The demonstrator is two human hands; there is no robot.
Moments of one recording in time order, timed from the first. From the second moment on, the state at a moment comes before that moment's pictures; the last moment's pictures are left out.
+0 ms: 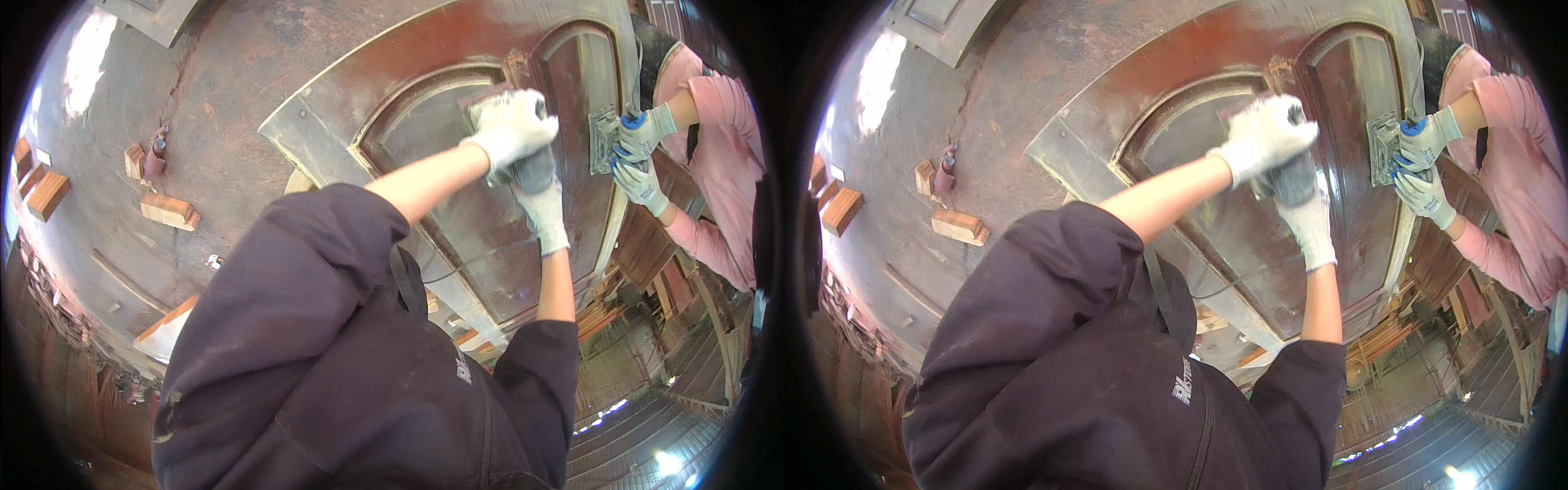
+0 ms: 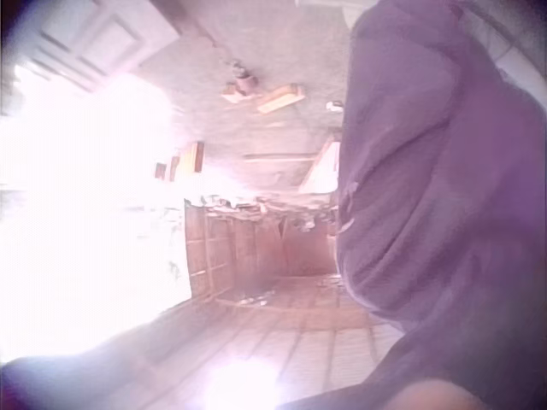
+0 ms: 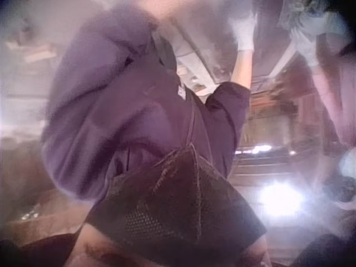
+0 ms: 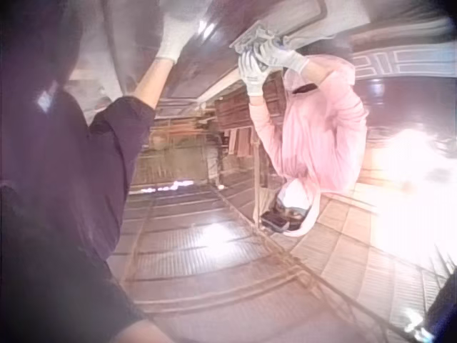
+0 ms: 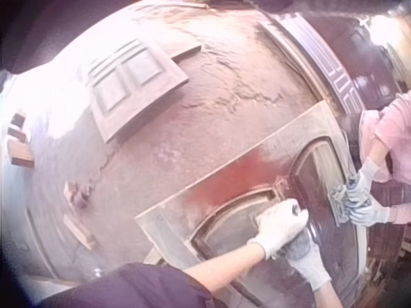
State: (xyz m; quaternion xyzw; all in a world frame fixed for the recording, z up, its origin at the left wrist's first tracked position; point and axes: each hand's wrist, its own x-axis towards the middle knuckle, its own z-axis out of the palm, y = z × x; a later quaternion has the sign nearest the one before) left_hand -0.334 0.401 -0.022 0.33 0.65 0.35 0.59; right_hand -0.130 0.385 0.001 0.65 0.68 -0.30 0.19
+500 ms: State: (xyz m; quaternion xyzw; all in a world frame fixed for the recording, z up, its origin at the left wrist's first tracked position) left_hand -0.298 0.292 -0.027 0.33 0.64 0.36 0.59; right_hand -0.108 0.257 -0.007 0.62 0.67 -0.40 0.09
